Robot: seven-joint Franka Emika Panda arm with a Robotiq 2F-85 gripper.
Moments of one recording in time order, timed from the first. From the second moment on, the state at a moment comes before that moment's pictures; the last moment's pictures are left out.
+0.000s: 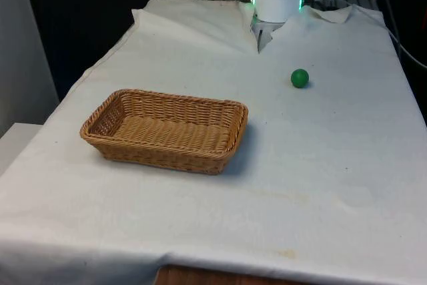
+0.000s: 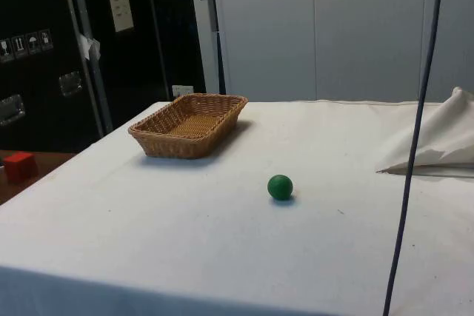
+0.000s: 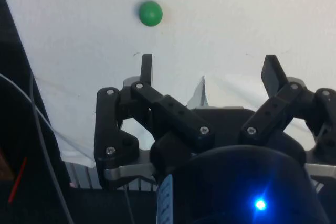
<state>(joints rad) 0.50 0.05 -0.52 -1.86 0.05 1.83 -0.06</state>
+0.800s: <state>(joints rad) 0.50 -0.09 -0.45 -2.09 -0.02 1.97 0.04</state>
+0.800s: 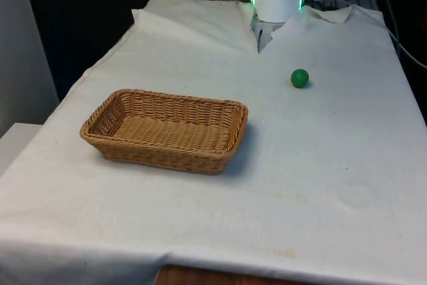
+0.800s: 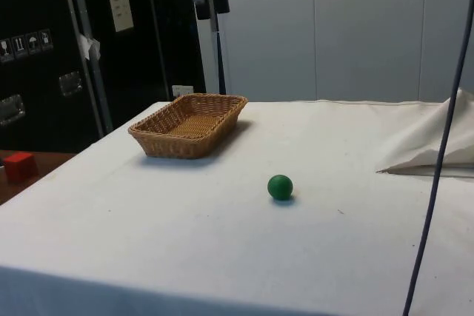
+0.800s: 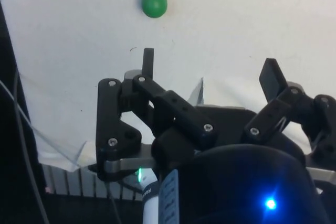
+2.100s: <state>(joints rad) 0.49 -0.17 -0.42 -2.49 -0.05 2.36 0.08</state>
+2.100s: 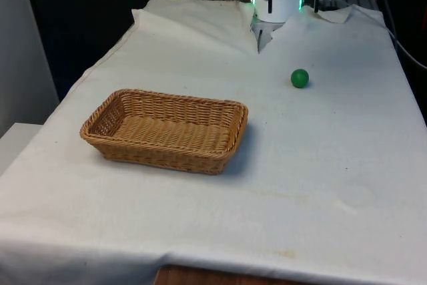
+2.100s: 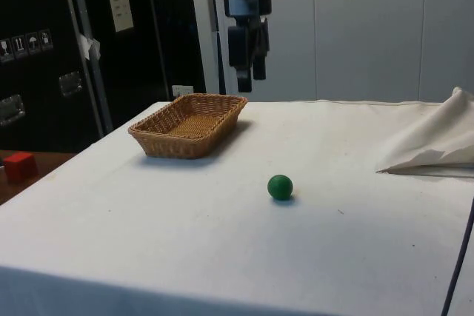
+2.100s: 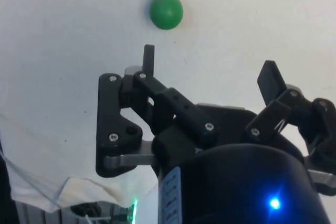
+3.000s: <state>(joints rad) 0.49 -0.04 -0.39 -2.65 0.00 2.66 0.10</state>
